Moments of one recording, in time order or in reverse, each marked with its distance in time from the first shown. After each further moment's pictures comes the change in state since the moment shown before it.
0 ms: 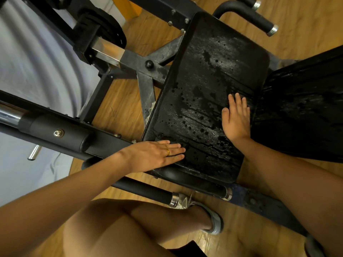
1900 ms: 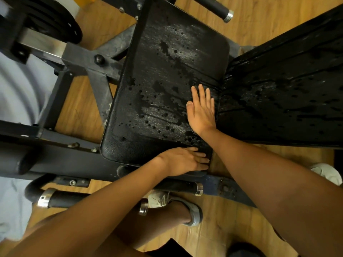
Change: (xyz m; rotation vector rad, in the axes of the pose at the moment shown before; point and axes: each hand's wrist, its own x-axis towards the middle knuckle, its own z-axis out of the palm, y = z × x) left_hand 0.180 0.048 -0.004 -0.282 -0.155 0.232; right_hand 0.000 0.000 -0.002 -0.005 -0.081 -0.005
